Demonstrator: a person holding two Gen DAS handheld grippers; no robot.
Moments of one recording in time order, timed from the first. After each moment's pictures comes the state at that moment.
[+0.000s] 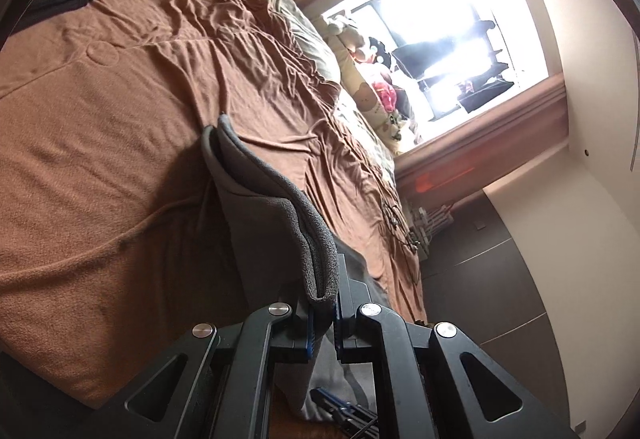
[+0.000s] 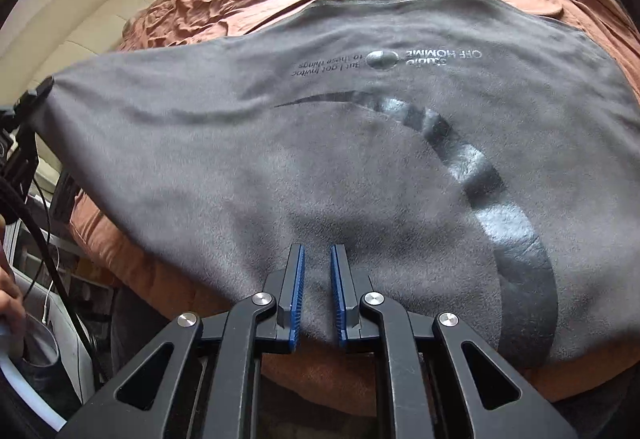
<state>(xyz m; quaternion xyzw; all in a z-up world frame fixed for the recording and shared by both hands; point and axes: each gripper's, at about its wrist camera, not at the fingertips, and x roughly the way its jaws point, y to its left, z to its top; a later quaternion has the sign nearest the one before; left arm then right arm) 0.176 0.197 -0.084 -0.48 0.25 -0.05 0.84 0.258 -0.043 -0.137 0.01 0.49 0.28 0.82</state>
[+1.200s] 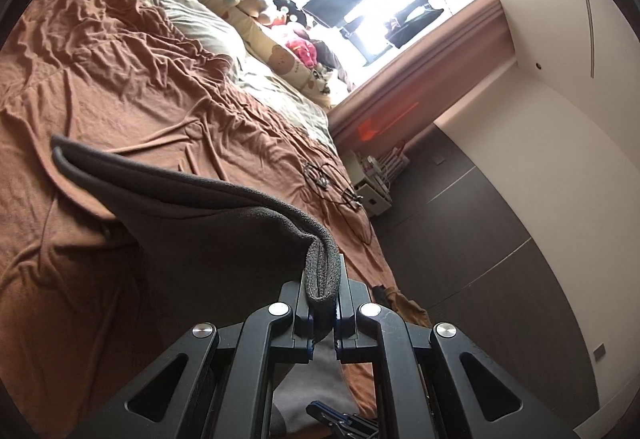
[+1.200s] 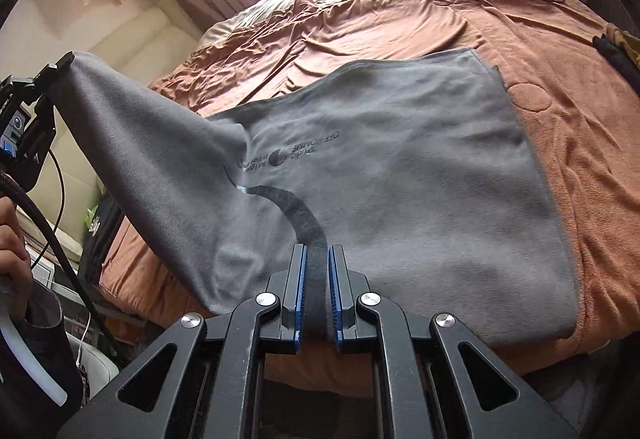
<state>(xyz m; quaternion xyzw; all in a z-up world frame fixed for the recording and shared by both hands) 0.268 0.060 0.018 -0.37 0.27 -0.17 0.87 0.254 -0.205 -0.083 0.13 0.43 0.25 0.86</state>
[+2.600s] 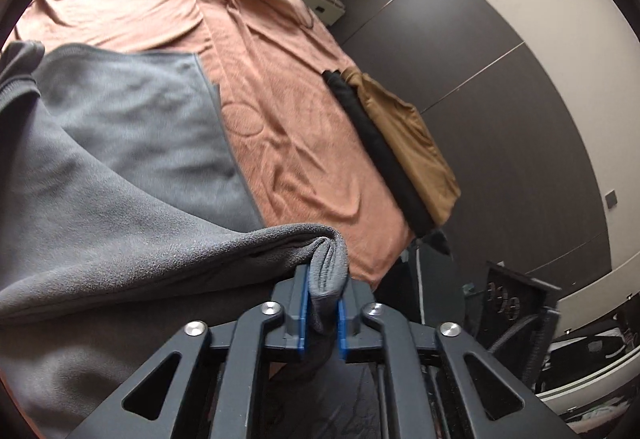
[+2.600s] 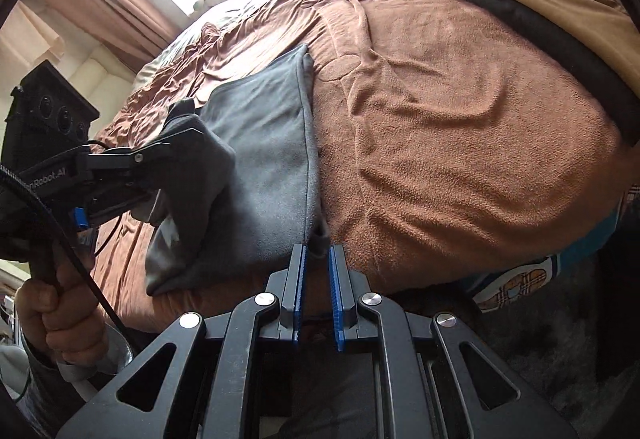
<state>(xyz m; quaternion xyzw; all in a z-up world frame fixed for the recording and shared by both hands) 0.317 -0.214 -0.110 -0.19 0.50 -0.34 0.77 0.183 -0.350 -0.079 0.19 0.45 0.16 0.86</state>
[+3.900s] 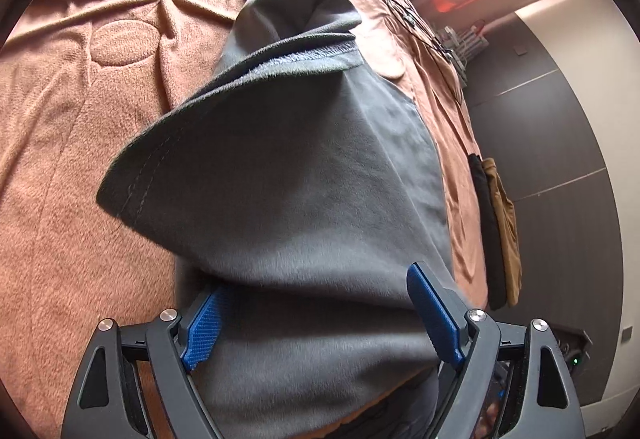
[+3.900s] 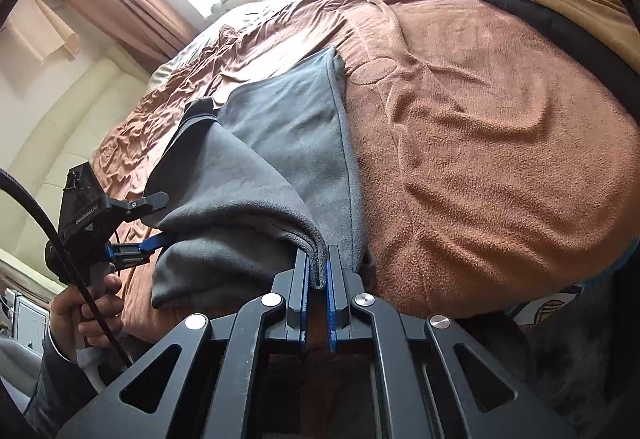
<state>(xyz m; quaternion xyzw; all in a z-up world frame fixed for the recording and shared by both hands) 0.319 -0.049 -0.175 -0.32 0.51 -0.13 0.79 0.207 -0.328 -0.100 0.20 0.42 0.17 0.87</state>
